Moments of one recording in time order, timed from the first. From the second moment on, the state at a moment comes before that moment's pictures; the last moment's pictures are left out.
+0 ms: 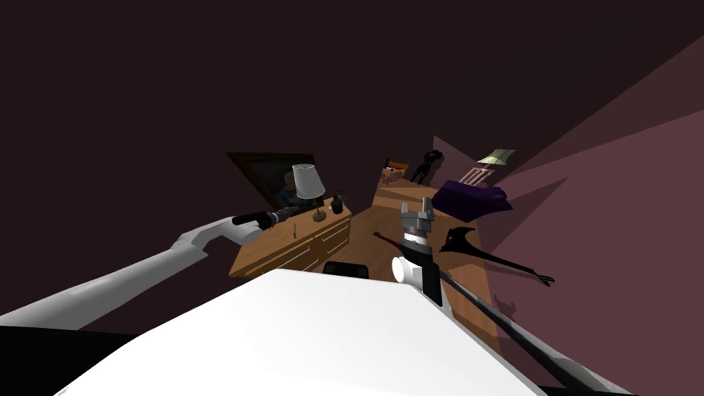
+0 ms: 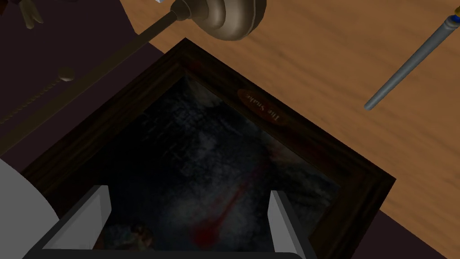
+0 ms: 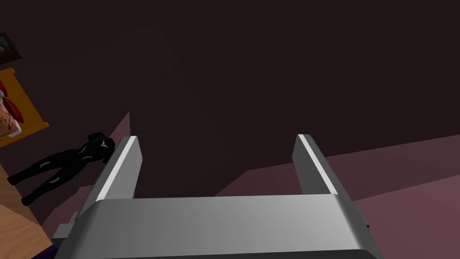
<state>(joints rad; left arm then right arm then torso) 0.31 1.13 -0.03 -1.84 0.68 0.40 -0.25 0.51 0.02 0.04 -2.34 -0.07 -0.36 -0.09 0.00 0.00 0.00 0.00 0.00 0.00</state>
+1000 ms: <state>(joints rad) 0.29 1.31 -0.16 -1.68 0.93 0.59 -0.35 0.51 0.02 0.04 -2.34 -0.07 -0.36 -0.09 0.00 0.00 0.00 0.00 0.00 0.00</state>
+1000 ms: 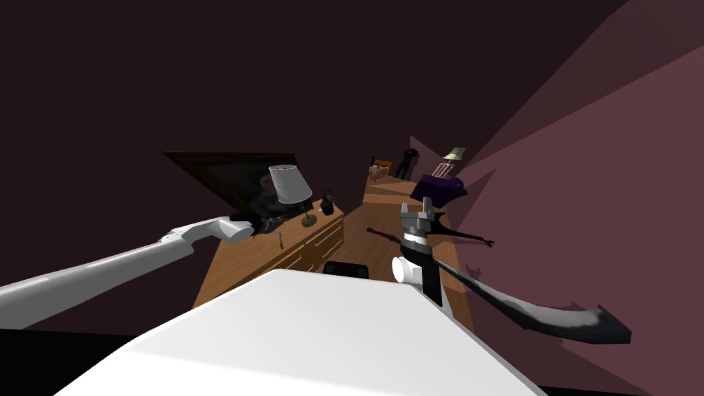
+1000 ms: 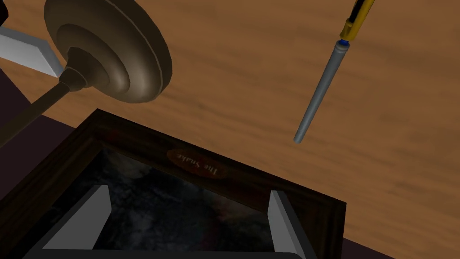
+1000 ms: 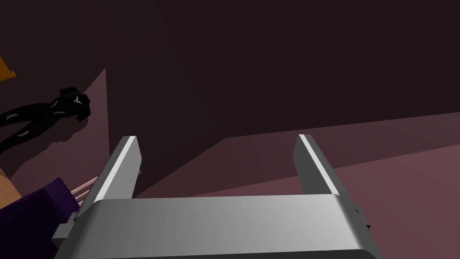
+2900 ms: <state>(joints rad) 0.25 1.34 -0.44 -1.45 1.24 0.75 -0.49 0.51 0.02 0.04 -2.34 -0.07 -0.36 -0.09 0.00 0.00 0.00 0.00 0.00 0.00</state>
